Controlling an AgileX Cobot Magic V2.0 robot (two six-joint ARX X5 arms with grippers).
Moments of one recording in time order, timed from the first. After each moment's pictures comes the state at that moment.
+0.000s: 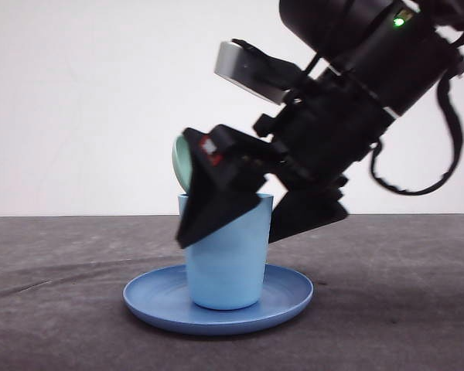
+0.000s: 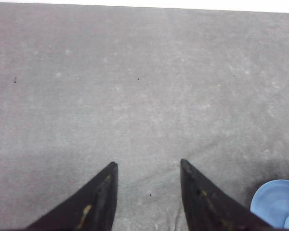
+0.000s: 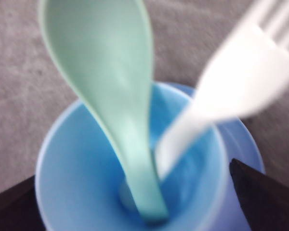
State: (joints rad) left arm -0.08 0.78 0.80 -0.51 0.16 -0.04; right arm 0.78 1.47 0.70 0.04 -0.18 0.09
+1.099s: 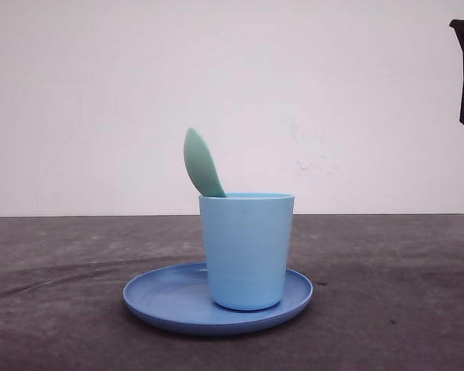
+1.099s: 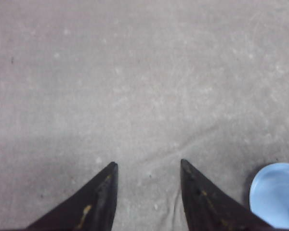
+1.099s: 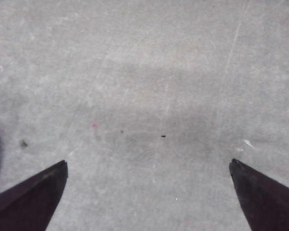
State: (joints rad) left arm -0.08 0.78 0.80 -0.58 0.16 -0.04; right arm 0.17 0.95 0.84 -0.72 -0.03 0.10
